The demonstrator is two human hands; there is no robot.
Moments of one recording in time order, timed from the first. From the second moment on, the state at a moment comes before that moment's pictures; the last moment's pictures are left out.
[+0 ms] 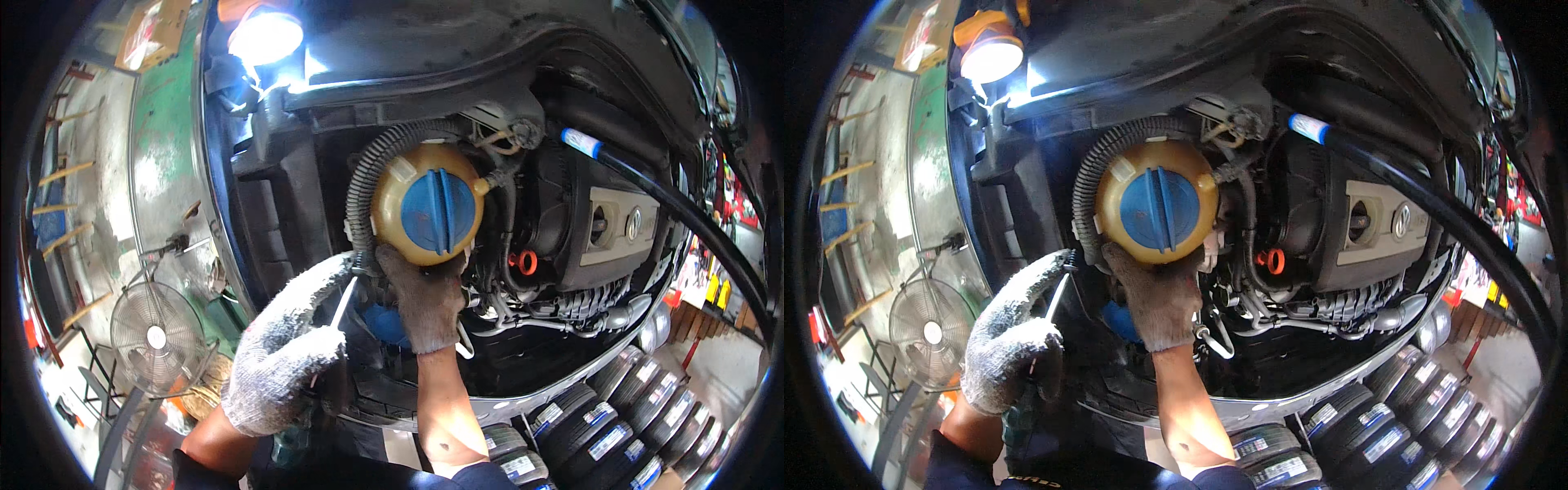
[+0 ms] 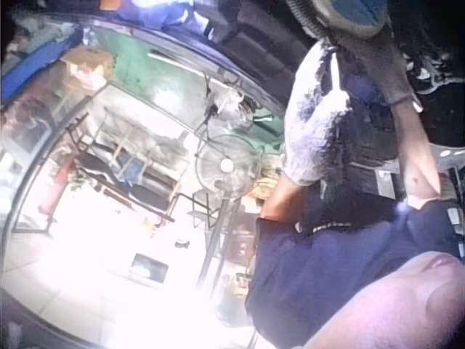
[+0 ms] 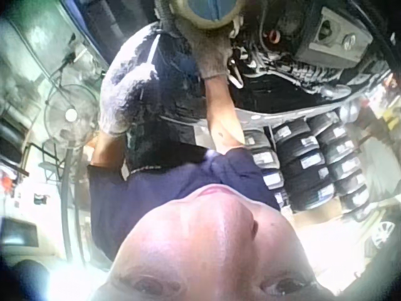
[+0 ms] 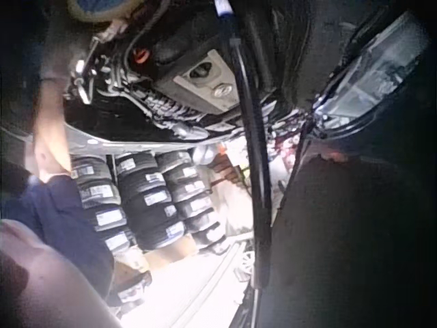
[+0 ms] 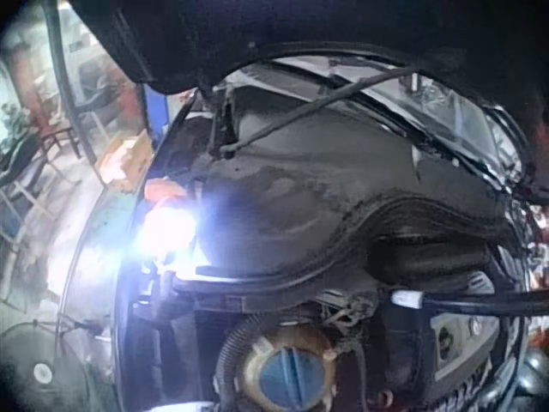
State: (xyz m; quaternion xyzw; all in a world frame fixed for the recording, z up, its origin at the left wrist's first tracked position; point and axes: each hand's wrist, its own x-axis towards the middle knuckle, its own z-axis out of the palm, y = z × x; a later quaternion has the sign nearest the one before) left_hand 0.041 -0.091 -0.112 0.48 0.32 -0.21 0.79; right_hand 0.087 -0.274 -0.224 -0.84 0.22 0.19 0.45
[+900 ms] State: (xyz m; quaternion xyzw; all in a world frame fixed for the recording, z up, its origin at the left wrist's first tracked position) left_hand 0.037 -0.096 -0.115 0.59 0.29 -0.19 0.73; right_hand 0.093 -0.295 -0.231 -0.92 0.04 0.15 0.35
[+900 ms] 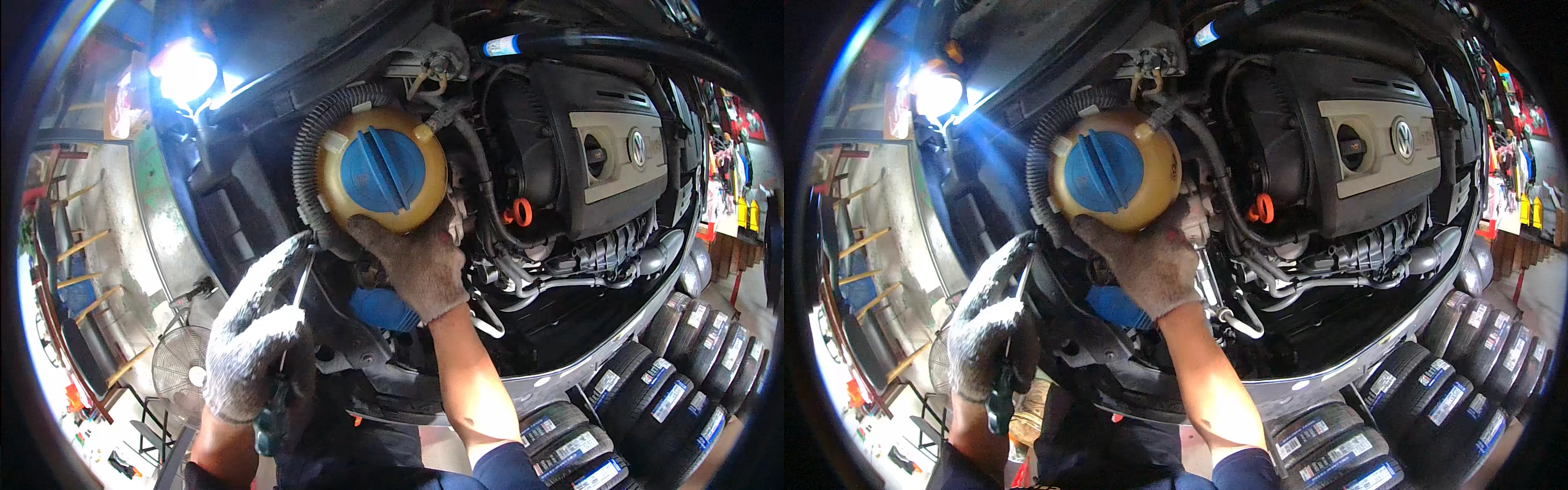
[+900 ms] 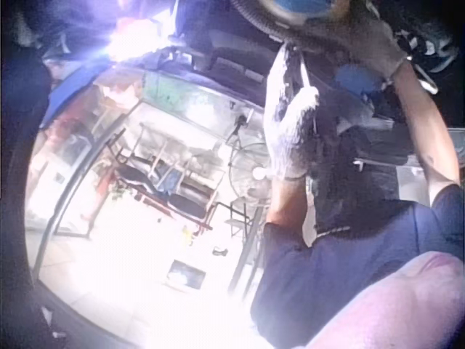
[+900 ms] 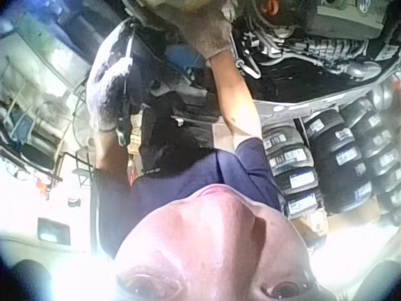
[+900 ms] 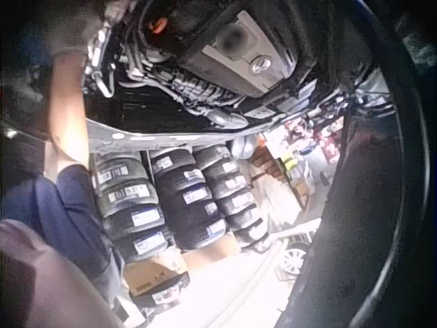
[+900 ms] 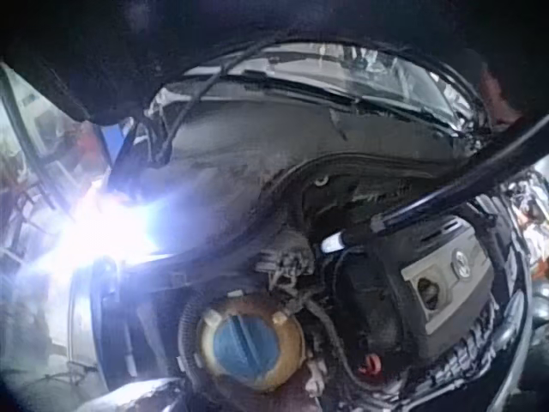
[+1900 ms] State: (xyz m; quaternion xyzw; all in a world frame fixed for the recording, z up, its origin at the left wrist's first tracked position) left_hand 0.014 -0.058 -0.134 0.50 0.21 -0.10 0.84; right_hand 0.148 -0.283 -0.150 -0.92 -0.22 -0.12 0.29
